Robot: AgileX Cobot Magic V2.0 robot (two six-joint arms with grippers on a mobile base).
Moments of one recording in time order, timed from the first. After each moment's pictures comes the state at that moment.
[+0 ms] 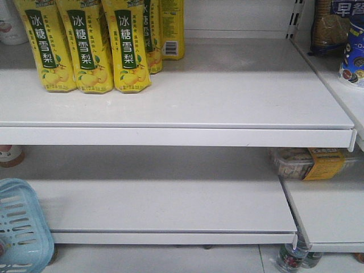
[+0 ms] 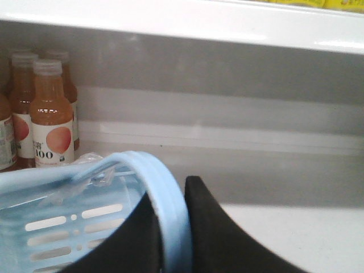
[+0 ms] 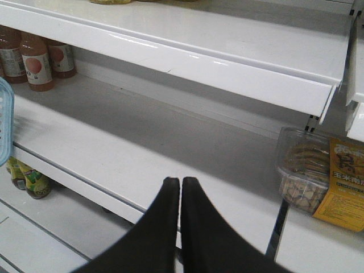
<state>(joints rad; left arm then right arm) -0.06 -0.01 0.04 0.12 0.12 -0.30 0.49 0.12 -0.48 -0.03 0.70 -0.01</state>
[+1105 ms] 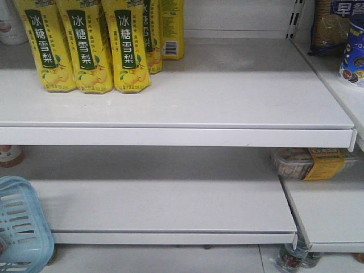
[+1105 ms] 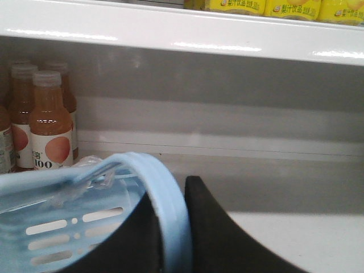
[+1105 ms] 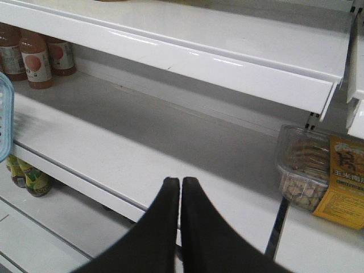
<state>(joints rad) -0.06 -0.01 0.04 0.12 0.10 -0.30 0.49 0.12 -0.48 -0.03 0.71 -0.01</state>
